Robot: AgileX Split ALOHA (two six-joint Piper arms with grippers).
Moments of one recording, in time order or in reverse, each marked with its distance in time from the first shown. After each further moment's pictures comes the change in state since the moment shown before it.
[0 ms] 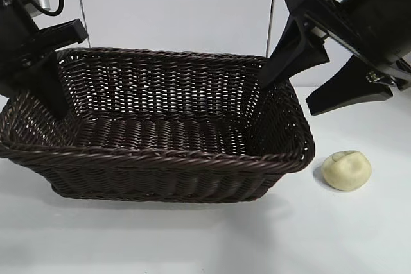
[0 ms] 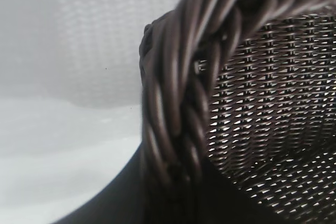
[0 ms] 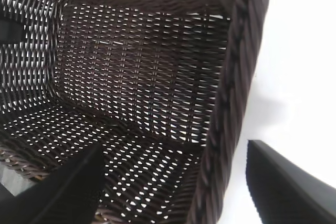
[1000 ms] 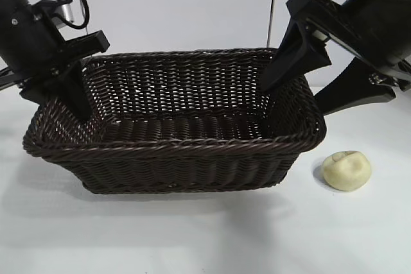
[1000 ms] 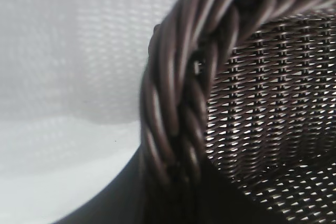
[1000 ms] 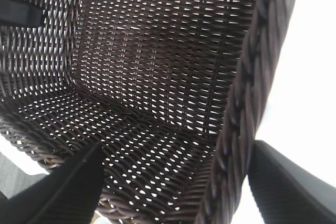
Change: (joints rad) left arm -0.013 0.146 -0.085 -0.053 -0.025 0.045; right arm 0.000 0.002 0.000 -0.015 -0.001 0.000
